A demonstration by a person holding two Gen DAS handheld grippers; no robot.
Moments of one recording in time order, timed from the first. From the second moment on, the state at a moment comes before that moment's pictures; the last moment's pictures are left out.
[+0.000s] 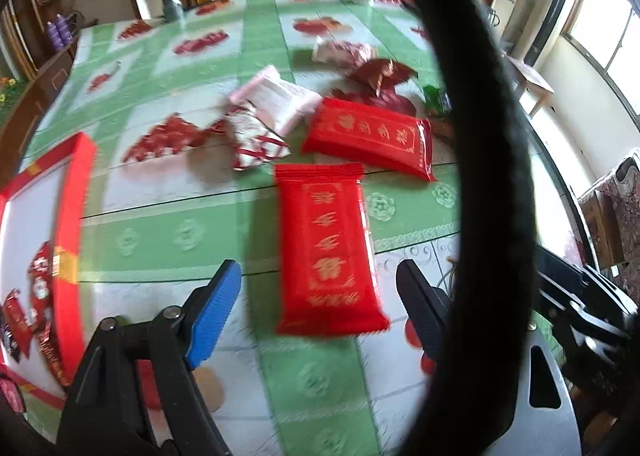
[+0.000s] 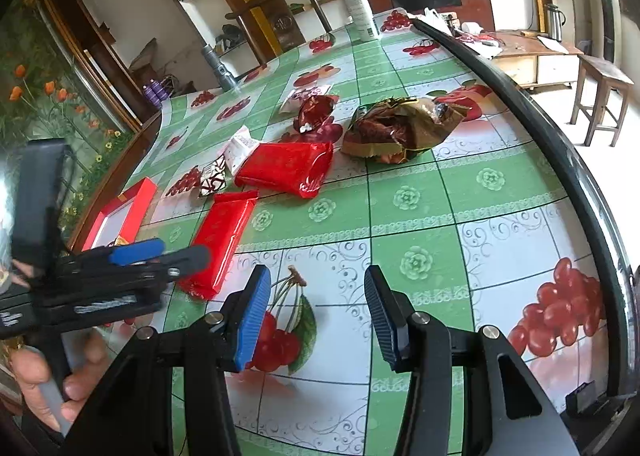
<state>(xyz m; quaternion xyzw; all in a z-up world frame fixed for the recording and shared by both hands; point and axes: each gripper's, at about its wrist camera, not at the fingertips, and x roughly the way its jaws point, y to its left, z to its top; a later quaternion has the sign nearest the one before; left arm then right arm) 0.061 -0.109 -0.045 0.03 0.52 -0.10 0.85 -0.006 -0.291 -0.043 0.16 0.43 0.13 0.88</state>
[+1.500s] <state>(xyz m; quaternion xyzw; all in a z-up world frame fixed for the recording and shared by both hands) 0.039 -0.010 -0.030 0.00 0.50 -0.06 0.86 0.069 -0.179 -0.059 -0.07 0.47 0.19 0.86</state>
